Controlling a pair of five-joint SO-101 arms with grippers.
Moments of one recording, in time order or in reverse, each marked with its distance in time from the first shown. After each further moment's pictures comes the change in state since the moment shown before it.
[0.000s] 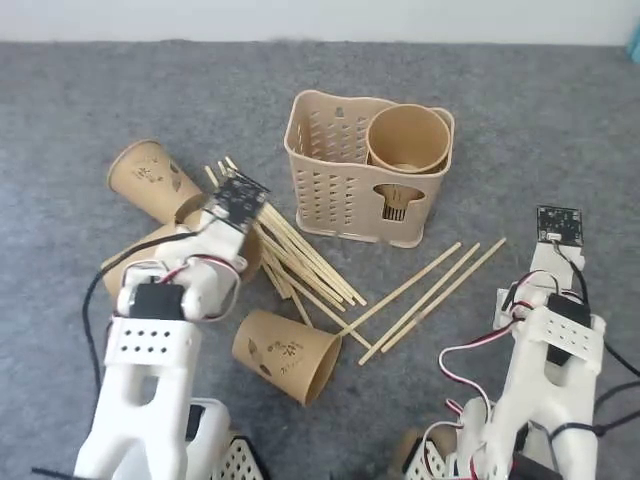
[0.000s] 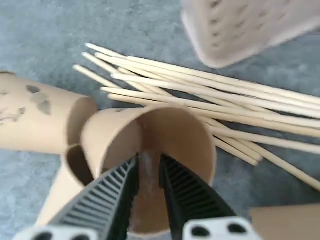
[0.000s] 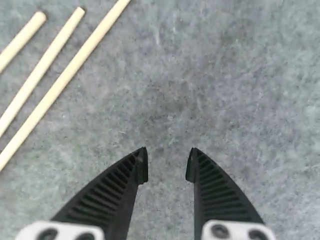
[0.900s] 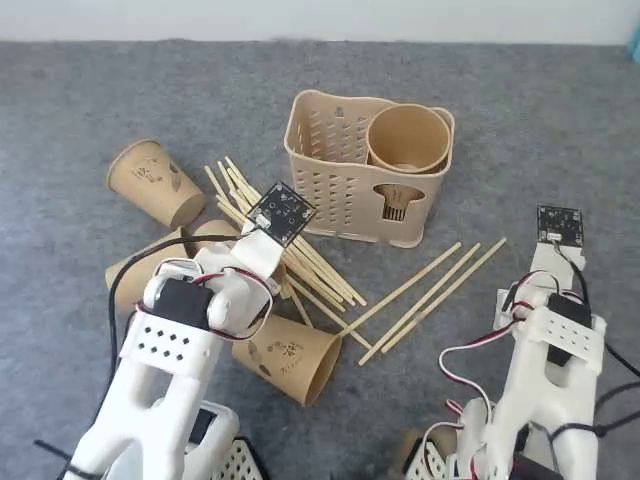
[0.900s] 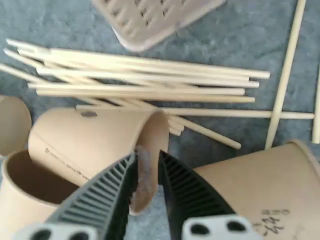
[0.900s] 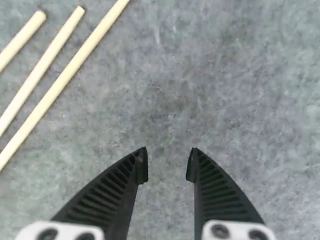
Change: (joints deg) left arm 14.7 0.0 -5.8 16.4 5.2; right arm 0.0 0.0 0.0 0.2 0.0
